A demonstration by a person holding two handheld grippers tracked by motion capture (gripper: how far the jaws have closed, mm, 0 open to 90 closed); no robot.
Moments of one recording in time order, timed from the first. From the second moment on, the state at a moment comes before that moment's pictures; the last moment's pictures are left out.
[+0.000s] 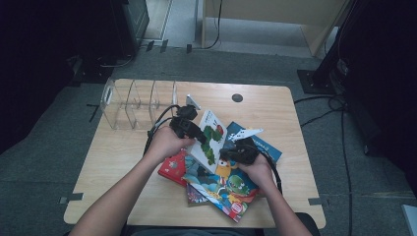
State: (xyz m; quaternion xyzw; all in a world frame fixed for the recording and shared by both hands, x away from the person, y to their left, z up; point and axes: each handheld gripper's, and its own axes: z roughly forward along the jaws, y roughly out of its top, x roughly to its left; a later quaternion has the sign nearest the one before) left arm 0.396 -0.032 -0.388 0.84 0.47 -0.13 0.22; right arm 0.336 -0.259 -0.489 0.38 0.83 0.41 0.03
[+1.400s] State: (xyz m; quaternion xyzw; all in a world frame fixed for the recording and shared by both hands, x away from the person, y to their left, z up) left arm 0.386 0.014 -0.354 0.85 0.47 -0.04 0.23; right arm 0.339 -0.259 -0.493 0.36 0.83 0.40 0.14
